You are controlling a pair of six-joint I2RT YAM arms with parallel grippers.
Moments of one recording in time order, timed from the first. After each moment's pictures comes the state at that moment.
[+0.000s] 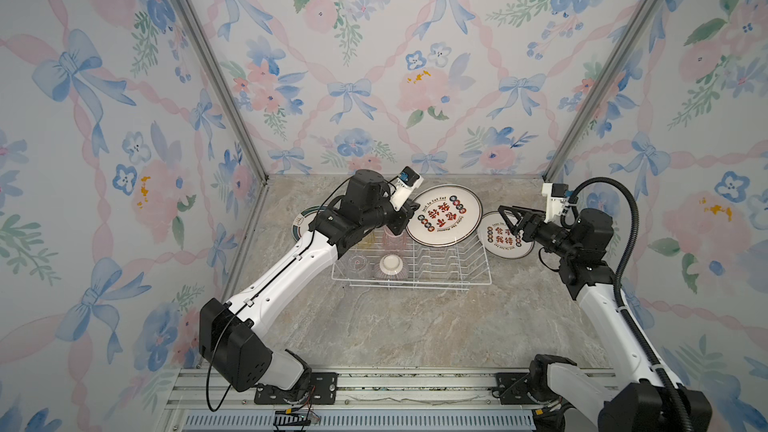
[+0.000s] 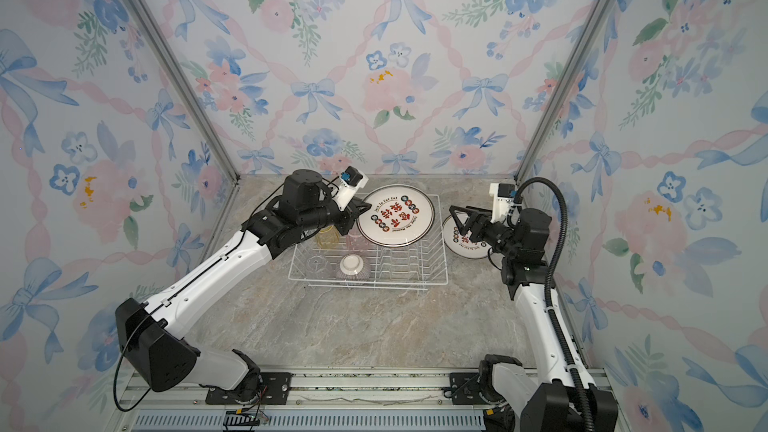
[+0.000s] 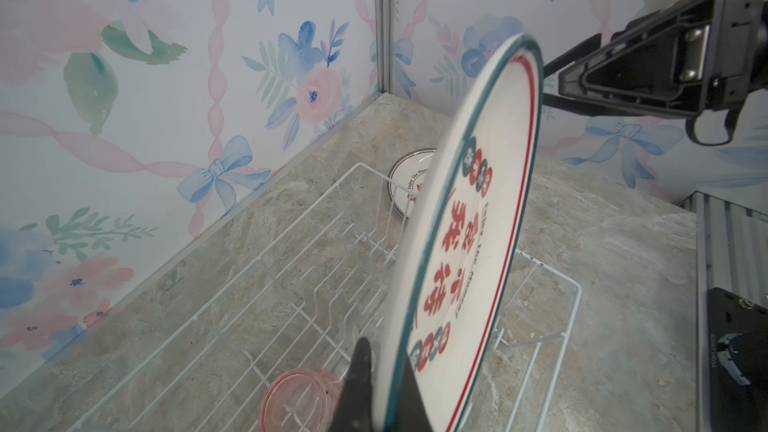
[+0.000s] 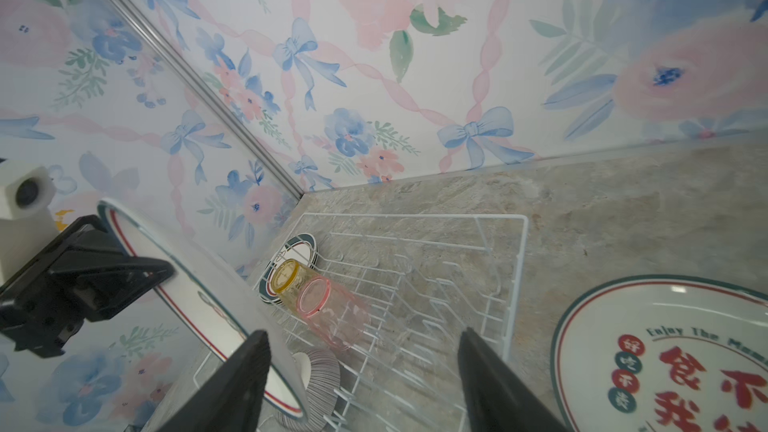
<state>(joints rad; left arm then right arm) -0.59 1.45 1.40 -0.37 0.32 0.14 -0.09 1.04 0.79 0.09 -0.77 0.43</state>
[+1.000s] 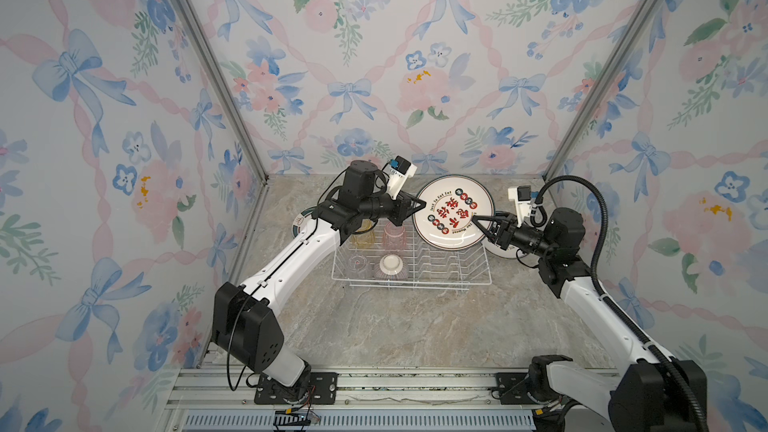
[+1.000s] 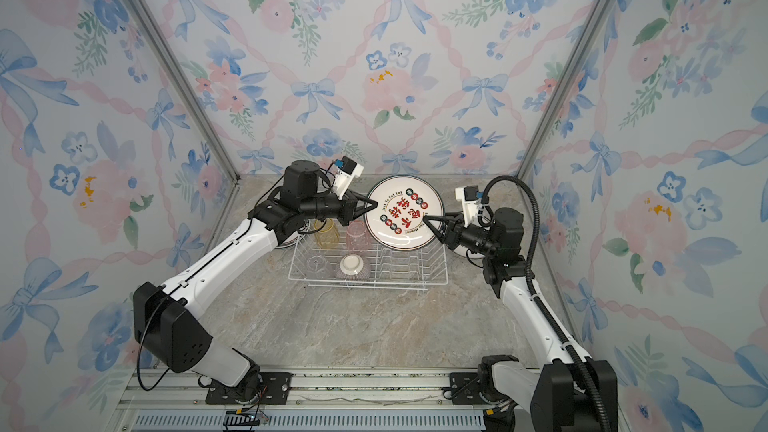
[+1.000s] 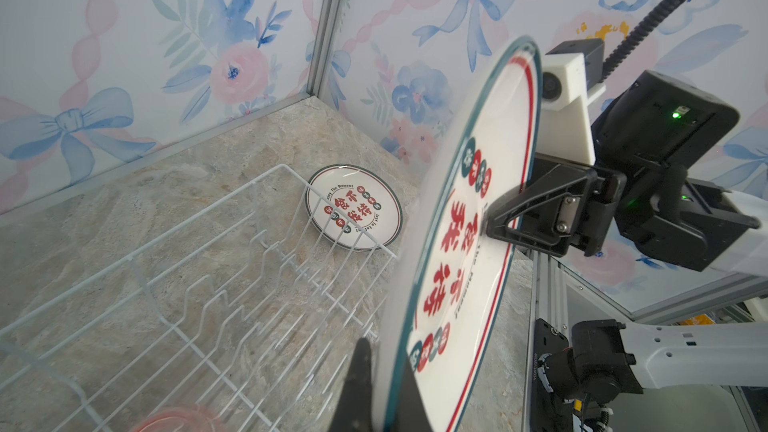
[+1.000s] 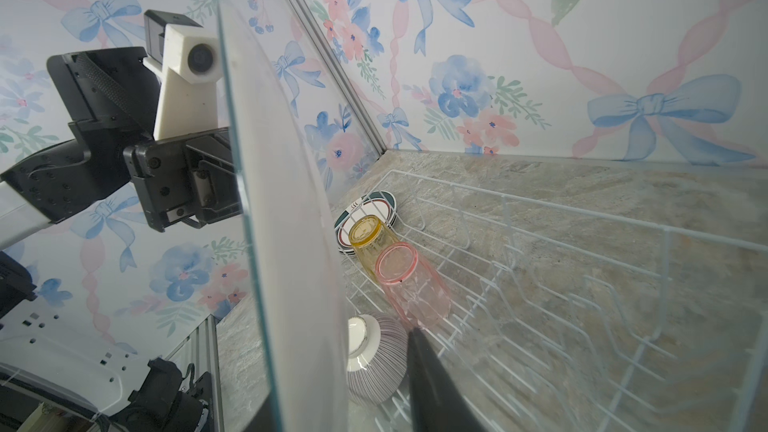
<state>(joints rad) -0.51 1.55 1.44 -0.30 0.63 -0.13 0.08 1.13 0.76 0.26 -0.91 0.43</state>
